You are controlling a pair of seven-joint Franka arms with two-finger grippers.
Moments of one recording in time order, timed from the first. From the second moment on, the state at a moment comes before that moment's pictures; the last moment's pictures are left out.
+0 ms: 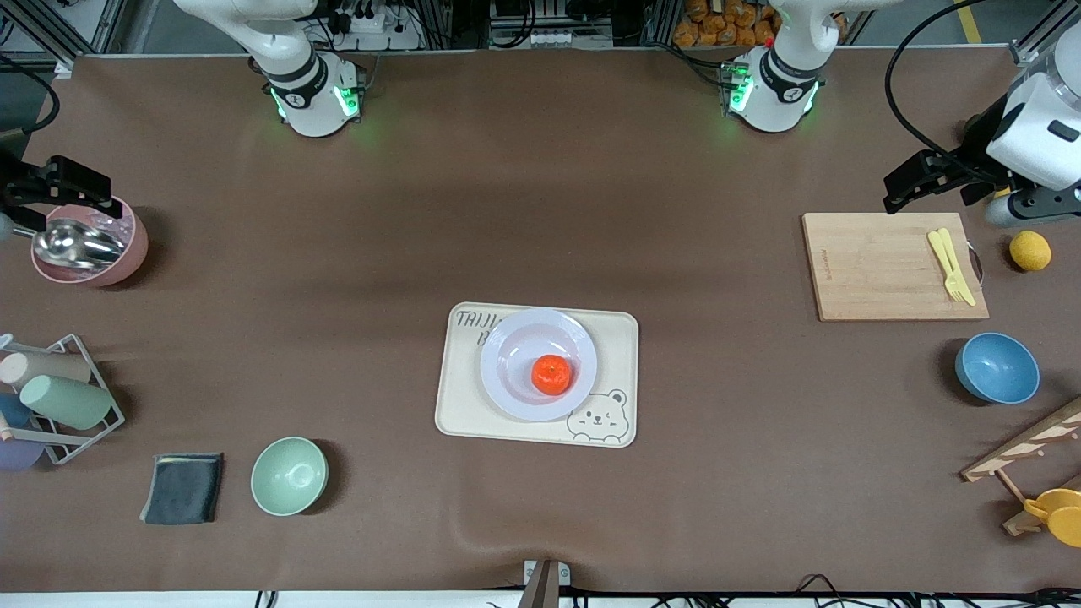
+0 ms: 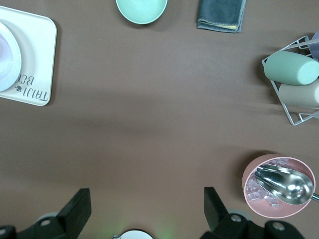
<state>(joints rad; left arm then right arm) 0.04 -0.01 -0.18 -1.52 0.00 1.47 -0.25 -0.03 0.06 -0.03 -1.44 0.03 1.39 -0.22</state>
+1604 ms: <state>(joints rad) 0.04 -0.01 -0.17 -1.51 0.00 1.48 -0.22 -0.04 0.06 -0.04 -1.44 0.02 1.39 -0.23</state>
